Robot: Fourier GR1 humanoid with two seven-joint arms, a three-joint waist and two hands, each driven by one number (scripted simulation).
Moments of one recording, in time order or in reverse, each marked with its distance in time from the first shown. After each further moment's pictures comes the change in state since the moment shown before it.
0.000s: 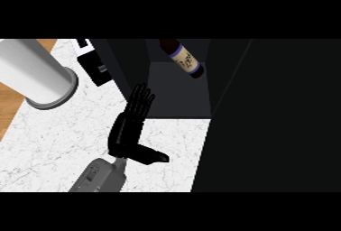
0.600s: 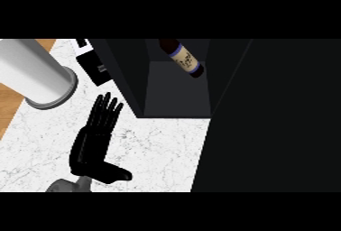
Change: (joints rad) left arm 0.195 0.152 0.071 -0.205 0.039 -0.086 -0.010; right arm -0.021 -0.102 0.060 0.001 -0.010 0.162 -0.009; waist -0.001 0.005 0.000
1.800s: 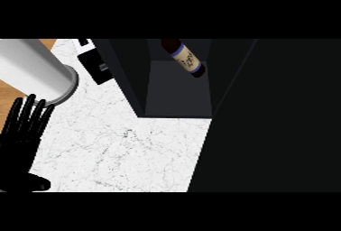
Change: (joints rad) left arm 0.133 0.269 0.287 -0.031 0.157 -0.267 0.018; right arm -0.141 -0.007 0.128 0.005 0.000 0.147 0.086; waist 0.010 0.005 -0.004
